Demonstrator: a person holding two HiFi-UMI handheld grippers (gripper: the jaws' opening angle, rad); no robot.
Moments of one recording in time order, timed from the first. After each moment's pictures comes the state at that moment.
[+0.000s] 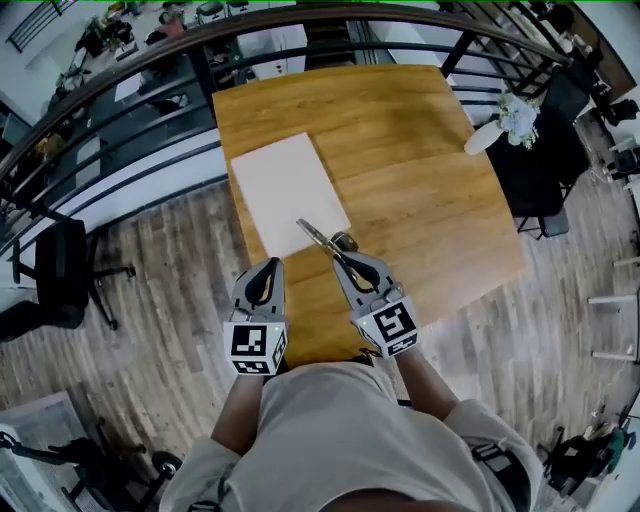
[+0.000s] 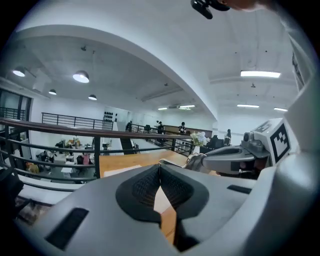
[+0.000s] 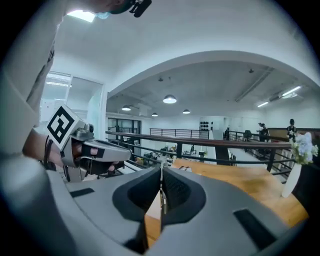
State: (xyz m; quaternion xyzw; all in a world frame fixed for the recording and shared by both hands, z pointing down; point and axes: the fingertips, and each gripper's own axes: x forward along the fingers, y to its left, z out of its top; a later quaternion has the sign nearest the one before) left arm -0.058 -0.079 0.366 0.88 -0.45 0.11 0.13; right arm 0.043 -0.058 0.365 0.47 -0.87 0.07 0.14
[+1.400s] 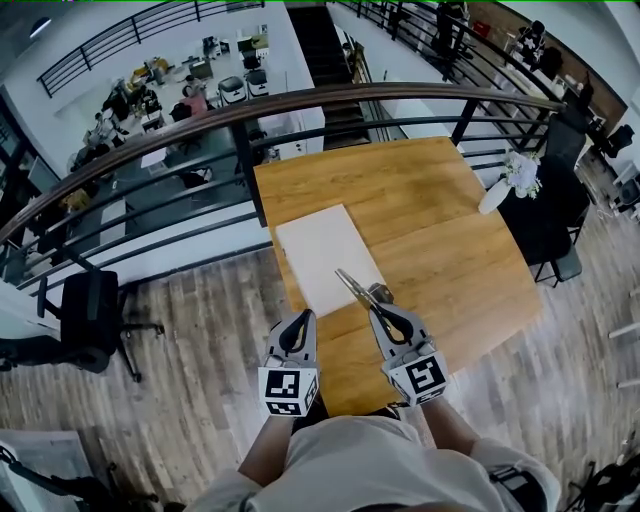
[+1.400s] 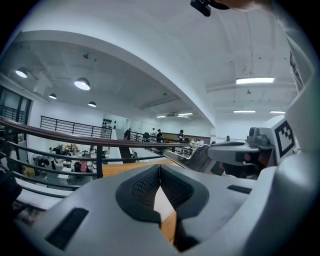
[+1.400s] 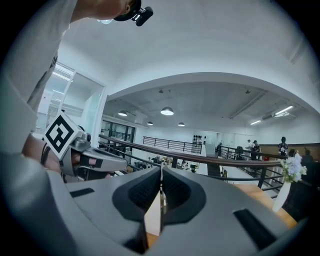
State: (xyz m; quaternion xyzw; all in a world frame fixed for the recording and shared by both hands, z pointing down) left arm -0.104 -0.062 0.333 0.89 -0.44 0.06 0.10; right arm 0.006 -0.033 0.306 0.52 -0.85 -0.01 0.10
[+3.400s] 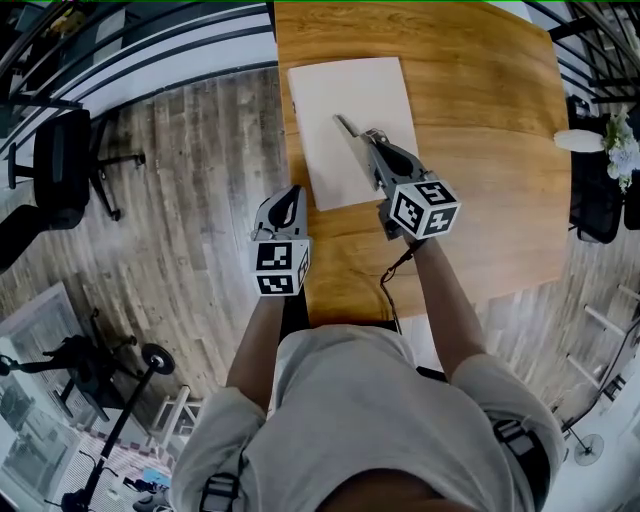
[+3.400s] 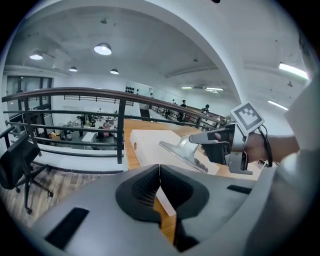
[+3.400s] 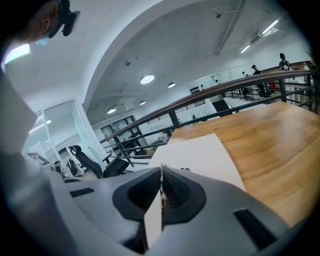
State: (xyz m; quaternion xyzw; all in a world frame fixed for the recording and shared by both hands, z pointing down) left arm -0.133 -0.149 0.542 0.80 -0.51 0.18 0.26; right arm 0.001 -0.230 0.534 0.44 -0.84 0.30 0.12
